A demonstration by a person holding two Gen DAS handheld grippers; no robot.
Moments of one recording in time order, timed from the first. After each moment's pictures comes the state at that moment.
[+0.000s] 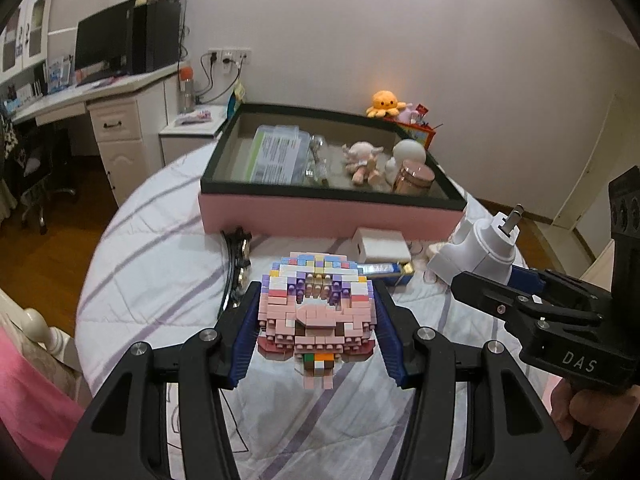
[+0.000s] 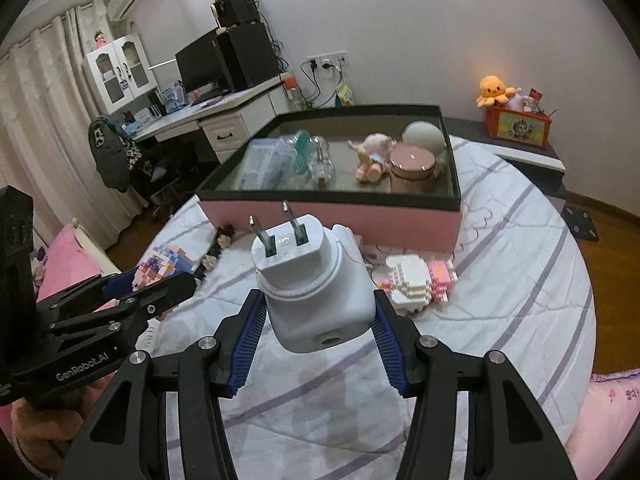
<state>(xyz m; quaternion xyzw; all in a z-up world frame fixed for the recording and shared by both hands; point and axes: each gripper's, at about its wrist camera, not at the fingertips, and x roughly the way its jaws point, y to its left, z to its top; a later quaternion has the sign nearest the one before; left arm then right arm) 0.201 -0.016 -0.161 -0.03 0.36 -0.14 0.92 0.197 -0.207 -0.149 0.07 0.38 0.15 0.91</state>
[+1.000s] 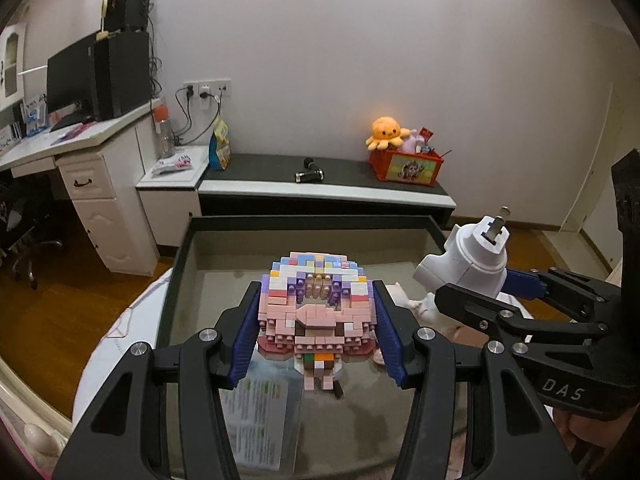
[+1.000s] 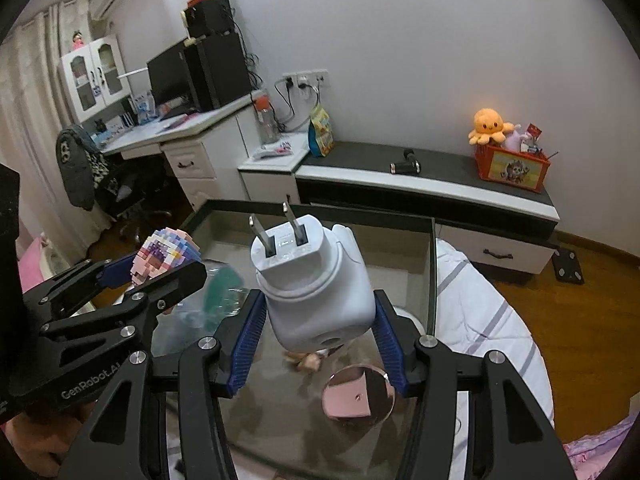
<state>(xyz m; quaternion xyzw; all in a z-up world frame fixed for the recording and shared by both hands) 0.406 -0.064 -0.128 0.00 0.33 -0.15 0.93 0.382 -0.227 -0.119 0.03 0.37 0.11 0.92</state>
